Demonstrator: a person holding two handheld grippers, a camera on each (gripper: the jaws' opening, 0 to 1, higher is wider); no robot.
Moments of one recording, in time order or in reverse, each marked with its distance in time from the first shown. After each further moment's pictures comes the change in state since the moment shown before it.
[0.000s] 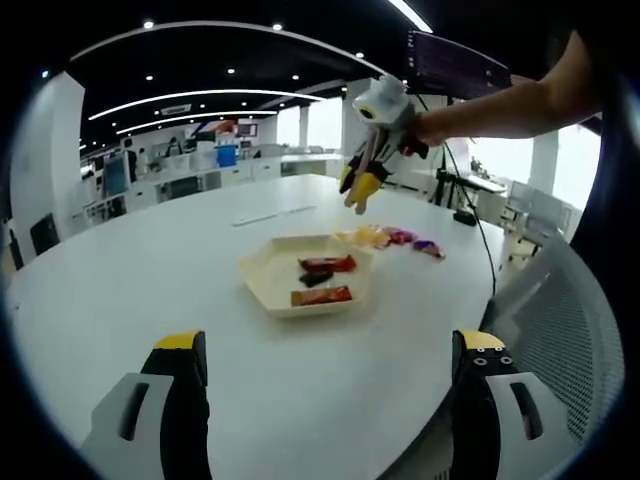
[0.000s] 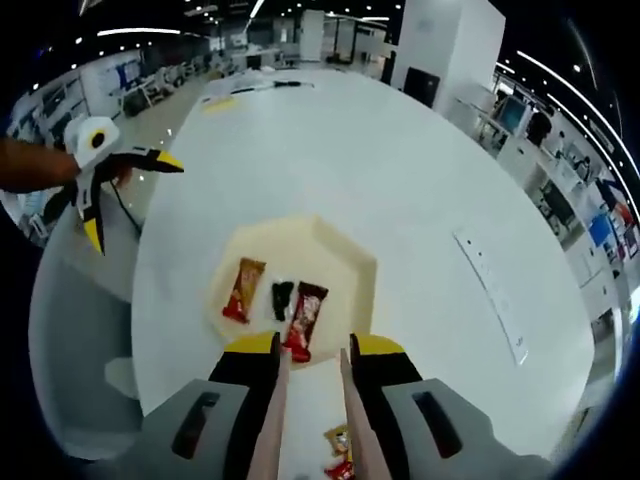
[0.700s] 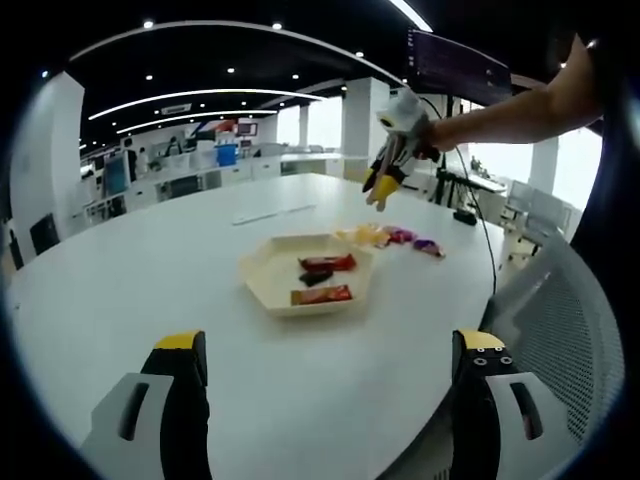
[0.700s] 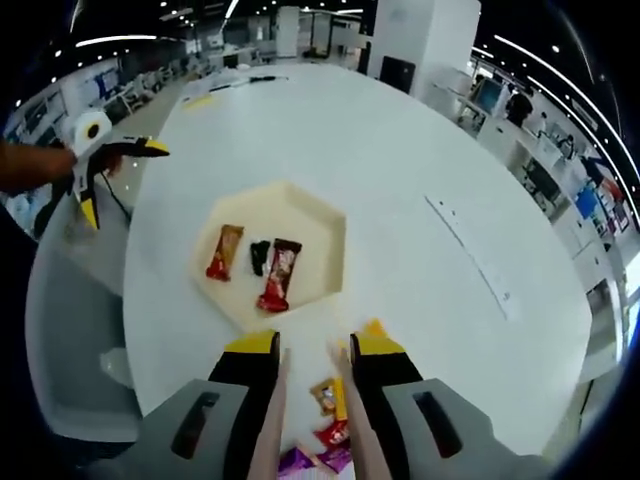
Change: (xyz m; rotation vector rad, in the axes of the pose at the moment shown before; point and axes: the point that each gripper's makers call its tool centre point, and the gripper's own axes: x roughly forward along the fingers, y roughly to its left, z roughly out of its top) left arm 0.000 0.000 0.000 -0.002 0.004 0.003; right arm -0.024 -0.016 -0.051 0.071 0.026 -0.050
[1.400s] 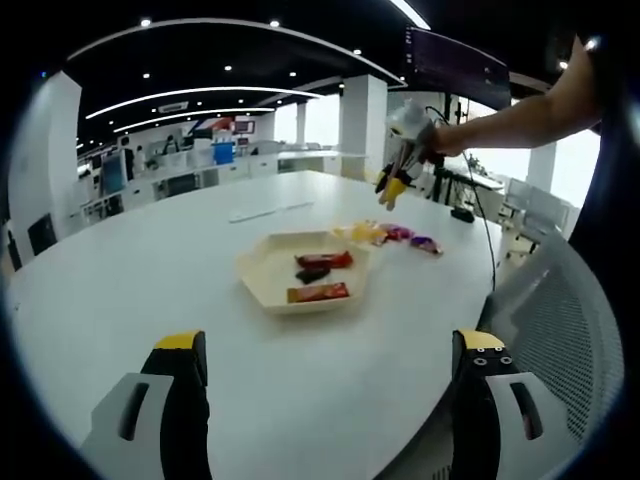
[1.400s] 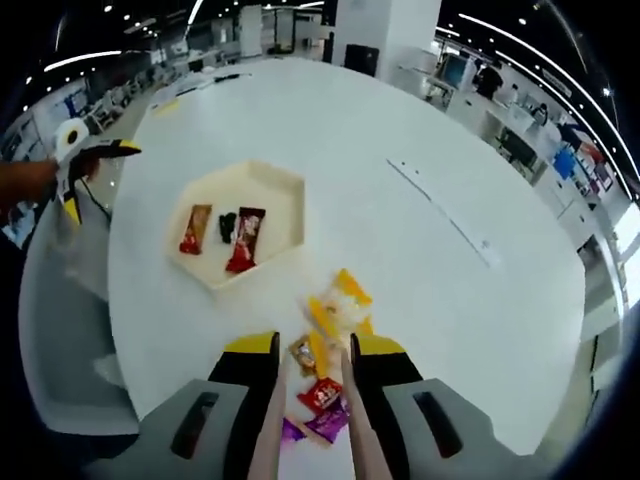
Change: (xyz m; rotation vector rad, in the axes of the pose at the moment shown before) left arm 0.002 -0.002 -0.002 0.002 0.011 -0.013; right arm -0.016 -0.029 -0.054 0.146 0.021 -0.084
